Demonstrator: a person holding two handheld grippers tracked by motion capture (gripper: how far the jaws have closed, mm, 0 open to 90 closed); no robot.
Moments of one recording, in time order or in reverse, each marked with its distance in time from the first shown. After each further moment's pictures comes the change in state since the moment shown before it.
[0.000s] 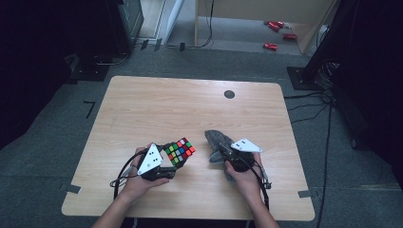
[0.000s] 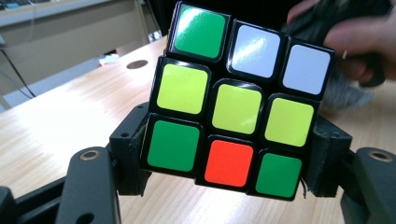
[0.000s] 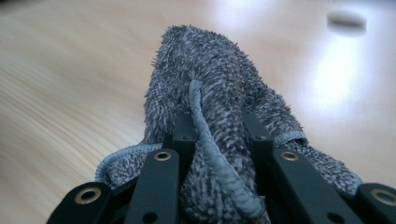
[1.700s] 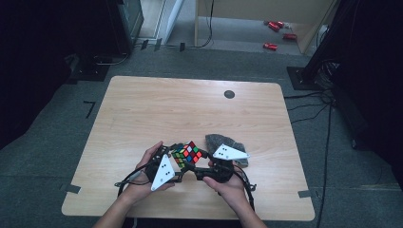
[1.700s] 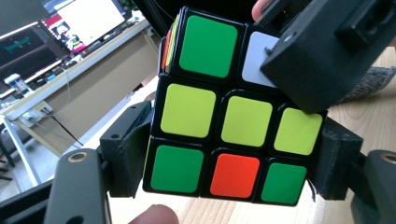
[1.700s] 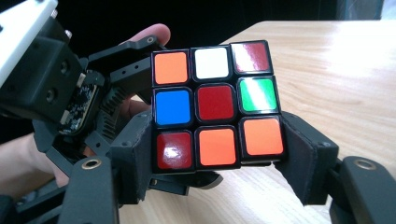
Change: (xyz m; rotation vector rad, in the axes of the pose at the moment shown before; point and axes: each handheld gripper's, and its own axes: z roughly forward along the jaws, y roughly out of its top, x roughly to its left) left arm -0.024 0.001 0.013 -0.051 0.093 0.343; right arm 0.070 0.020 -0.010 -0.131 0.483 0.076
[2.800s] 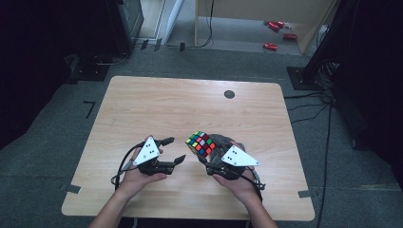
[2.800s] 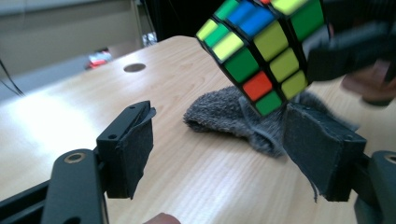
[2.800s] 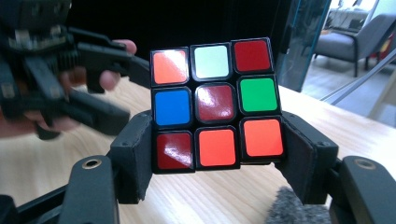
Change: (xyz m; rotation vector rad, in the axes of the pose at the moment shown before) left arm 0.037 -0.004 -0.008 0.027 -0.109 -0.378; right arm -0.015 0.003 -0.022 -0.117 -0.182 -0.333
